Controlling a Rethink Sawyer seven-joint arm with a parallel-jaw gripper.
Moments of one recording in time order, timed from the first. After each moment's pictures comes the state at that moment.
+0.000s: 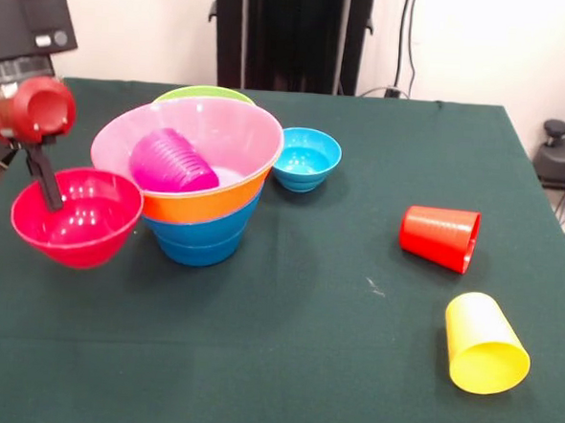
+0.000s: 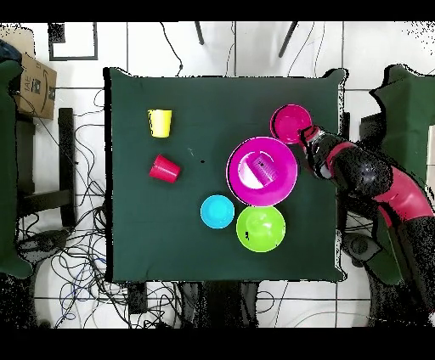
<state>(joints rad) -1.15 -0.45 0.77 1.57 -0.40 0.50 2.04</state>
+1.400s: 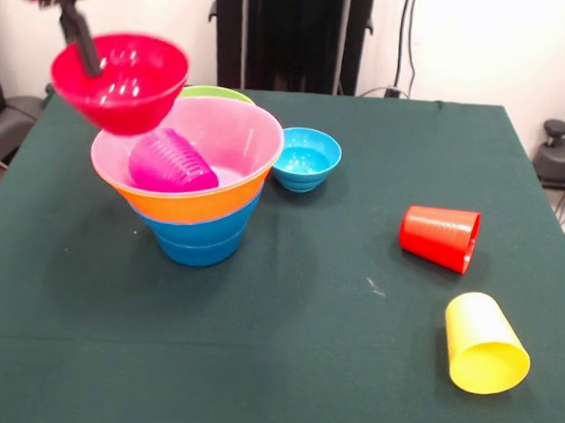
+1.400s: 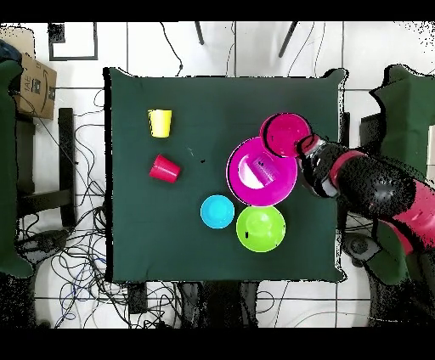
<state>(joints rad) -1.12 -0.84 0.75 1.82 -0.15 0.60 2.04</state>
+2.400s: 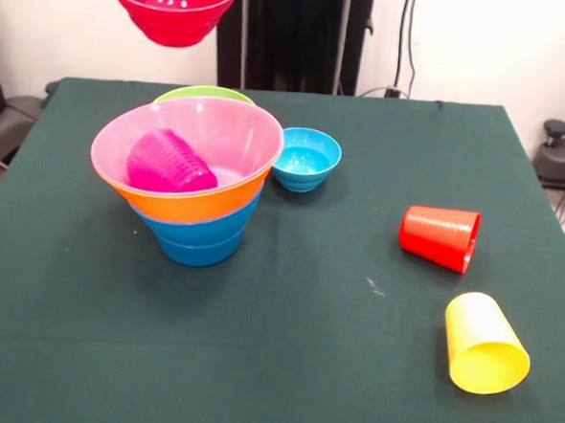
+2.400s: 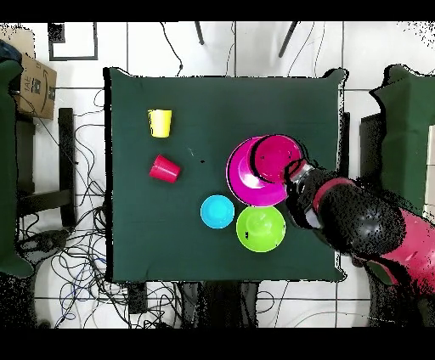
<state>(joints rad) -1.09 -1.10 0.70 2.03 -0.03 0.57 2.04</state>
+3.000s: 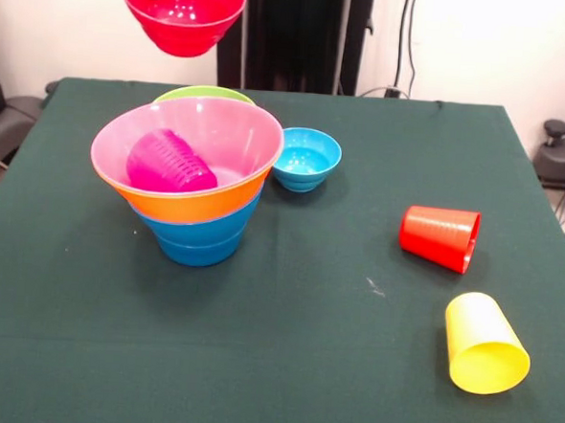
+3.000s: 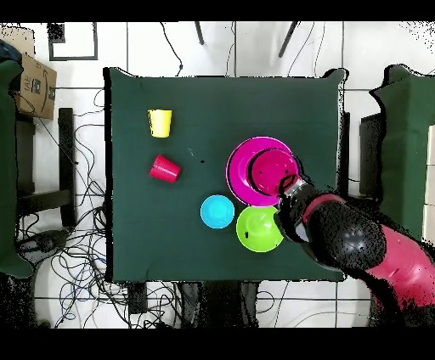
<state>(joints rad) -1.08 -1.12 0.65 2.12 -0.03 0.49 2.04</state>
